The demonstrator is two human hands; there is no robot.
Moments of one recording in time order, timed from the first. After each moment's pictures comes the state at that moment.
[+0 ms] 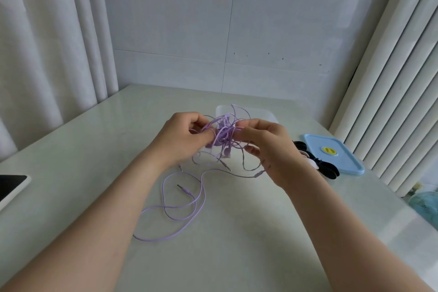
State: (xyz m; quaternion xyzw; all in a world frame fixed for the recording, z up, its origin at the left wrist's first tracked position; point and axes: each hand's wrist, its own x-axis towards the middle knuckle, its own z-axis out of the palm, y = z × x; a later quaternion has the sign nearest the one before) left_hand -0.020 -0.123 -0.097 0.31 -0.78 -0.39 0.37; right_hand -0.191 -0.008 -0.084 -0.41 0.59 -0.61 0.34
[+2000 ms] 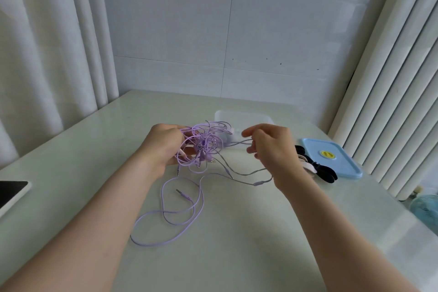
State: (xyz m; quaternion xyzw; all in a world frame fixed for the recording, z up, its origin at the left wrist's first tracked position) left_hand -0.014 -0.129 -0.094 0.44 -0.59 -0.57 0.37; right_hand -0.196 -0.008 -0.083 -0.38 0.71 -0.56 0.15
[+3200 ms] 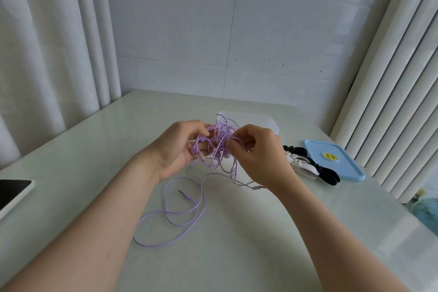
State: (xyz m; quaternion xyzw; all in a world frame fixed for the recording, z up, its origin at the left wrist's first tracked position) left_hand -0.017 -0.119 -0.086 0.24 -0.59 -0.71 0.31; right_hand -0.190 -0.019 -0.102 -0.57 0.68 -0.47 0.01
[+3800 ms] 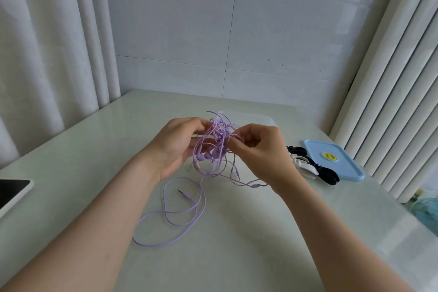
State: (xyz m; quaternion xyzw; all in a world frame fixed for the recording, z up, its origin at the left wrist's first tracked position) left_hand -0.018 -0.124 -0.090 0.26 -0.63 -0.65 0.35; right_hand -0.189 -0.013 -0.096 -0.54 0.62 -0.55 0.13
